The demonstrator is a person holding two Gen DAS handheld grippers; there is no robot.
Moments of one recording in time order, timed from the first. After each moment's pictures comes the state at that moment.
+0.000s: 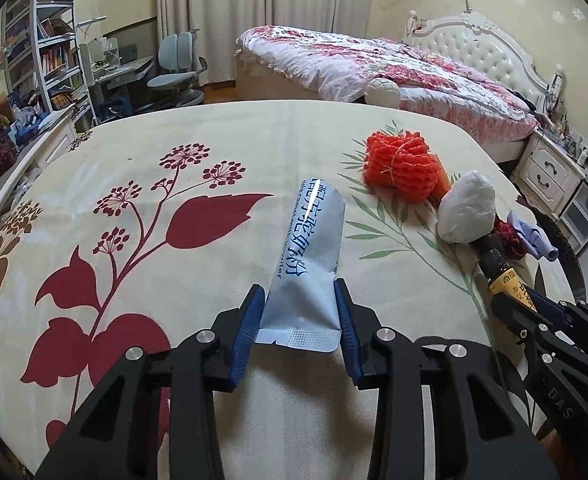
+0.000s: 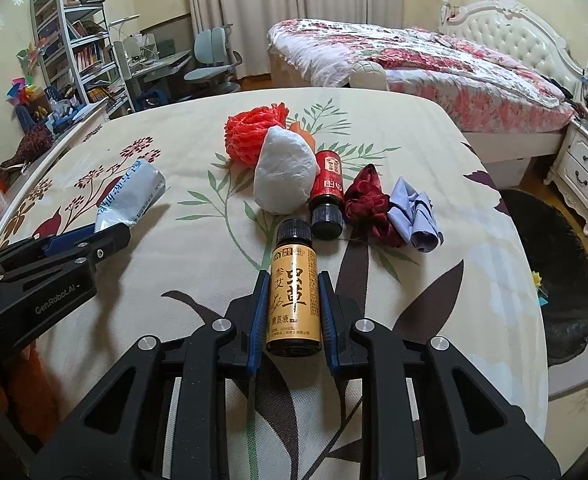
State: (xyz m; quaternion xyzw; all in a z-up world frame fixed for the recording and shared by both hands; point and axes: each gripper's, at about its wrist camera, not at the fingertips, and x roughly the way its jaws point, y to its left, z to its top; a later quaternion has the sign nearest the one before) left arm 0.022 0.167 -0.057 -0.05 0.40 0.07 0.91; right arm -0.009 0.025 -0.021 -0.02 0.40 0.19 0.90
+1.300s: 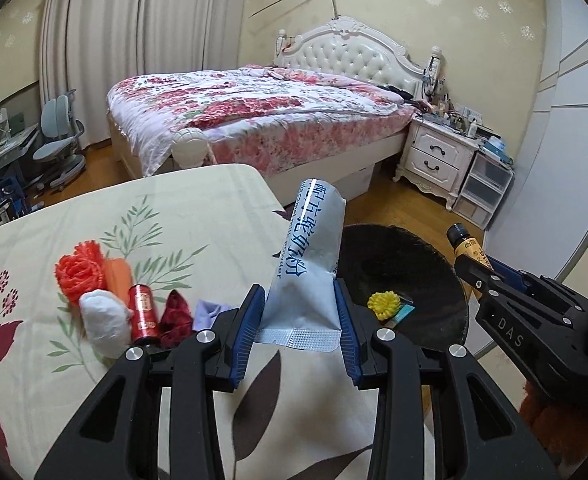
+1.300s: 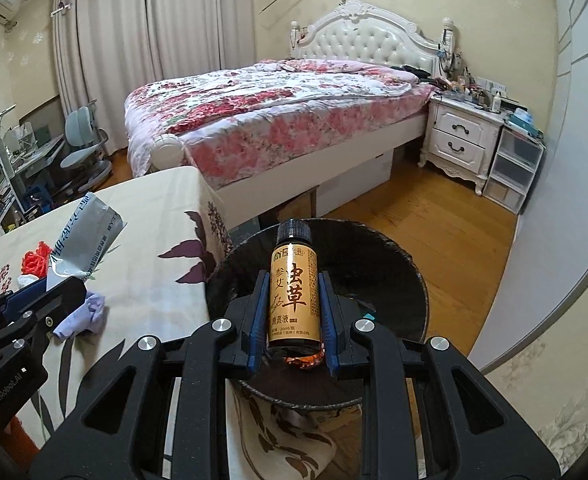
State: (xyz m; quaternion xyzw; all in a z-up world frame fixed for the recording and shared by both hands) left arm 0.092 -0.048 -0.015 0.00 0.34 -0.14 0.93; right arm 0.034 -0.196 0.007 0.06 0.34 -0.04 0.94
